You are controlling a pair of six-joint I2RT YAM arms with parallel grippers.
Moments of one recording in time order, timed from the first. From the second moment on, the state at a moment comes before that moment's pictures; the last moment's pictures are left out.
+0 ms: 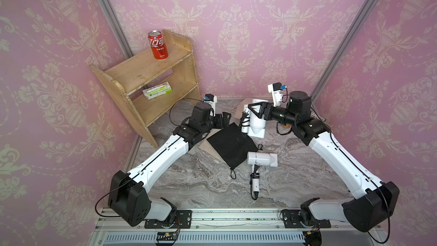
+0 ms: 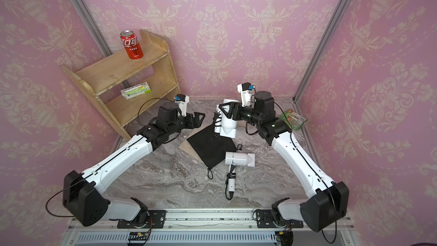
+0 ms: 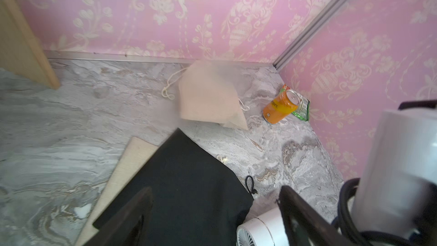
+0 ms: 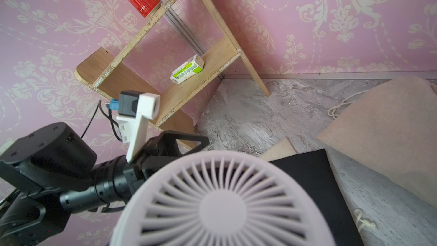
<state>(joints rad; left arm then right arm) -0.46 1.36 1.20 -0.26 0.10 -0.47 0.35 1.34 1.31 -0.25 -0.50 0.51</state>
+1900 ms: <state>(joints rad) -0.33 1.46 1.17 0.24 0.83 -0.57 0.39 1.77 1.85 -0.32 -0.91 0.37</state>
